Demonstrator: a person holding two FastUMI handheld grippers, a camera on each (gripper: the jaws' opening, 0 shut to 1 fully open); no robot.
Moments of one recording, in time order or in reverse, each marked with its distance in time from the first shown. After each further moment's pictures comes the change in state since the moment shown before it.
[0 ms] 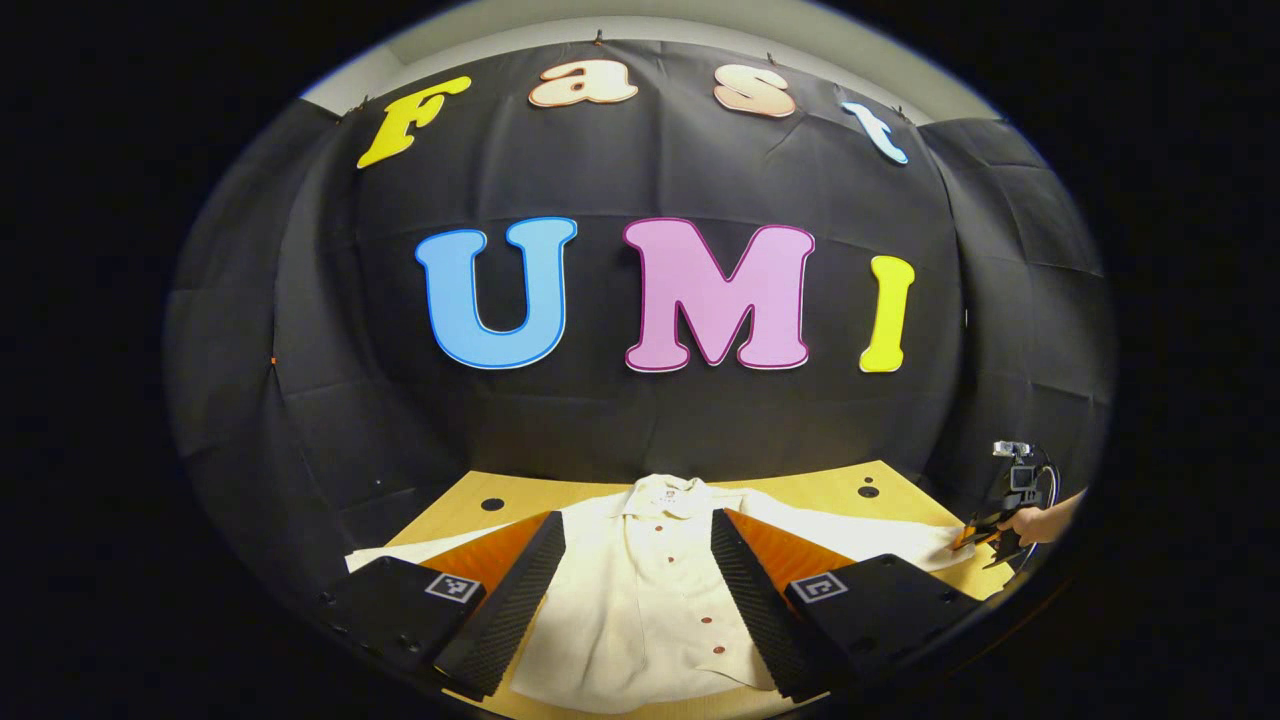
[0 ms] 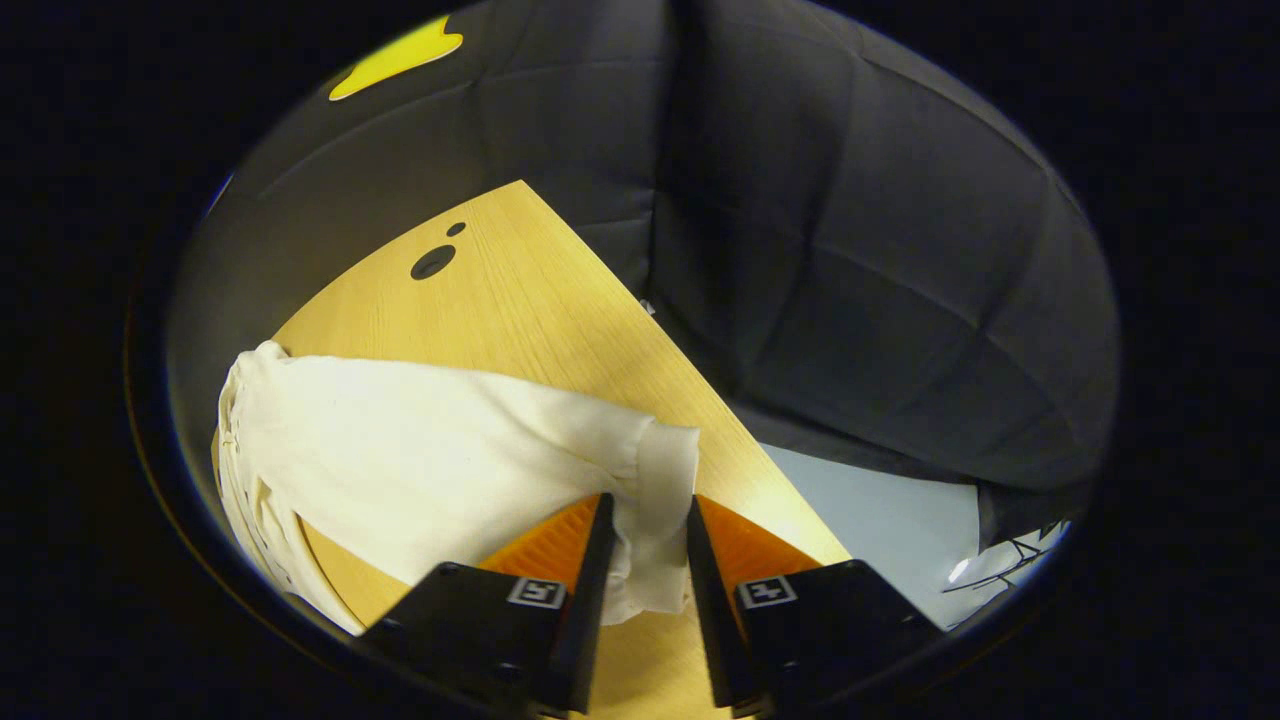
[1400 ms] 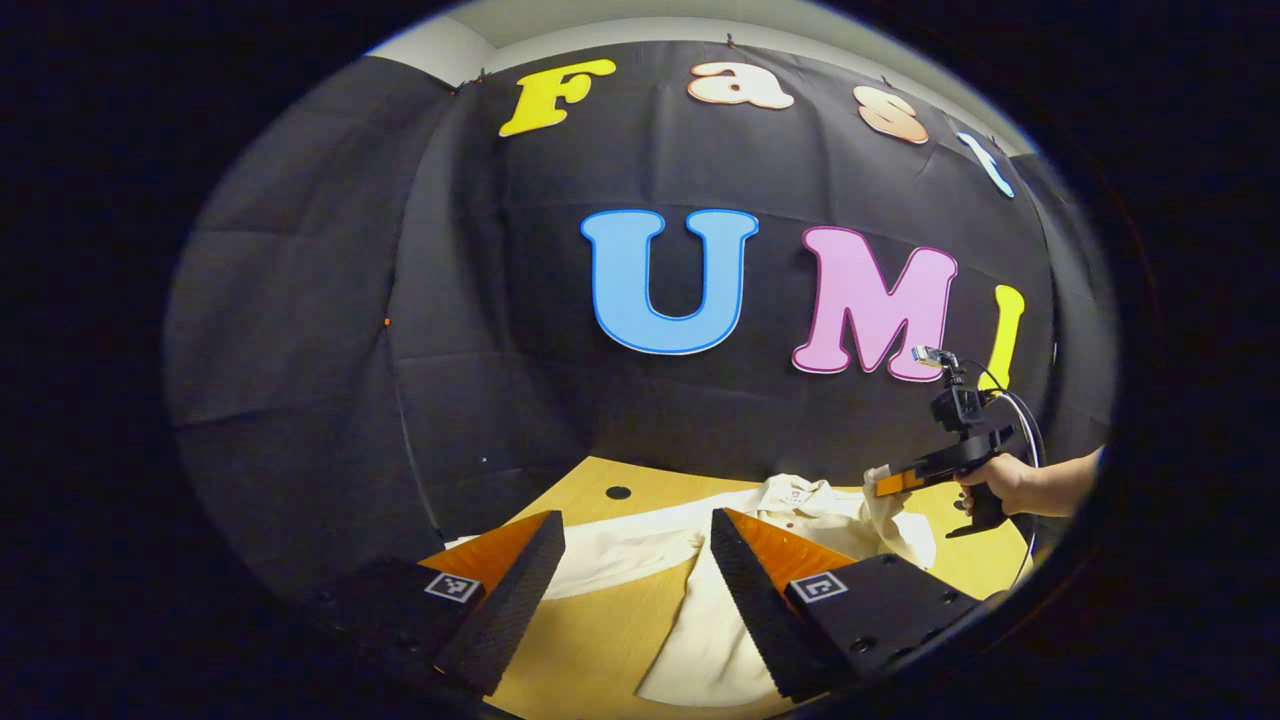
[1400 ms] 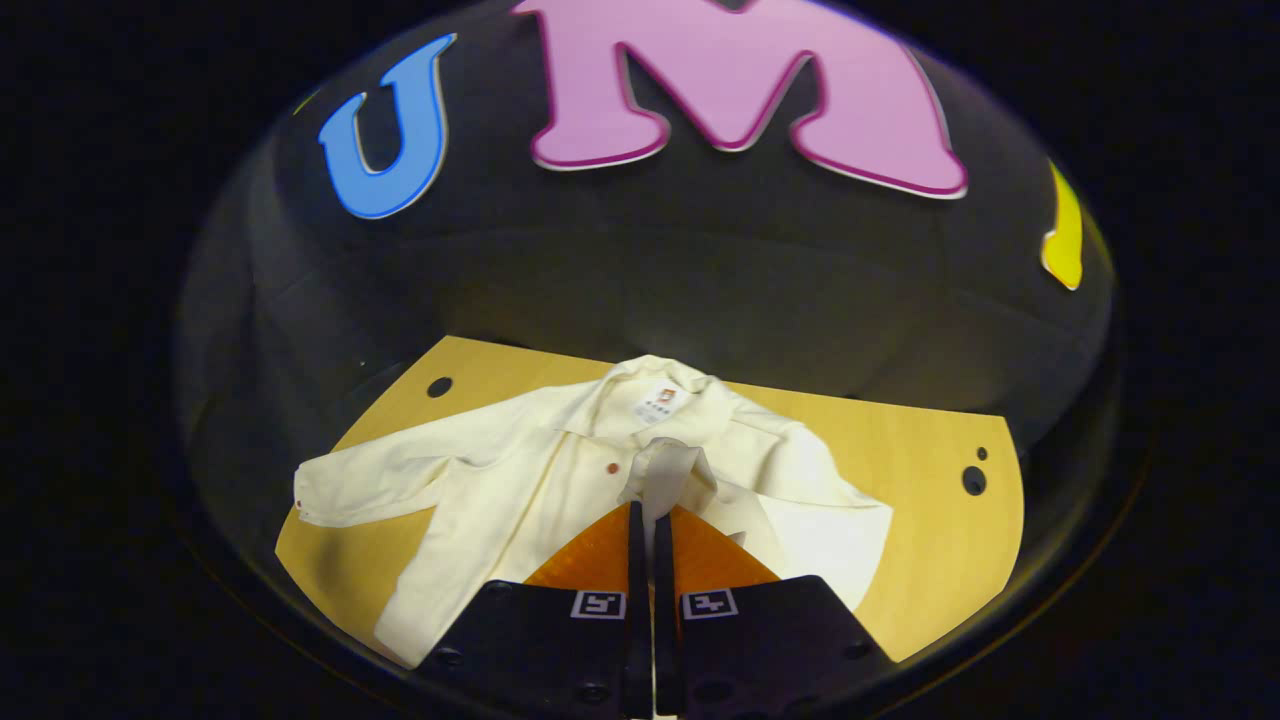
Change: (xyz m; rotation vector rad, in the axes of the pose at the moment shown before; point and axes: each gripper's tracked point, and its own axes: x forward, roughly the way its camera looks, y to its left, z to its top) left arm -0.031 0.213 -0.040 -0.140 0.000 0.285; right arm -0.229 0.522 -0.040 -0.660 -0.233 0.658
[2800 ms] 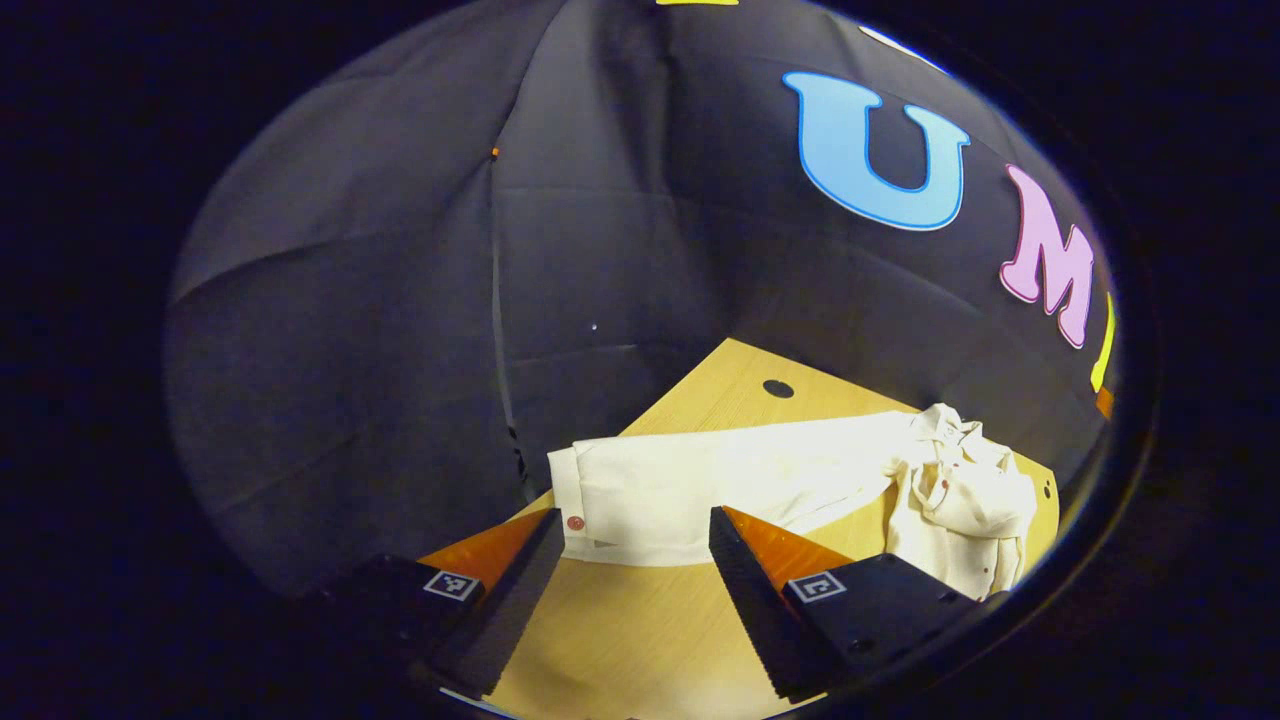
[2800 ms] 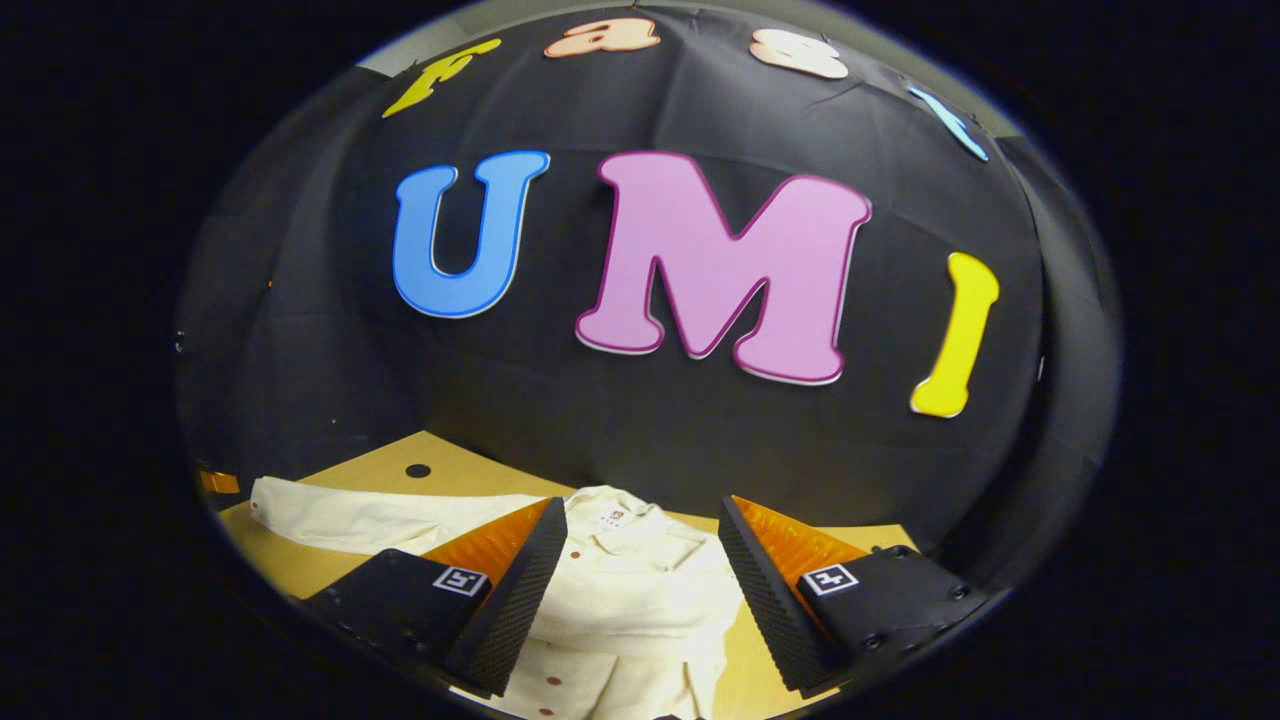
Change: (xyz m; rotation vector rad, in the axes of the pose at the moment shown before) left arm 0.138 0.201 -0.180 -0.145 0.364 0.176; right arm -0.206 -0.051 0.049 -0.179 -0.570 -0.293
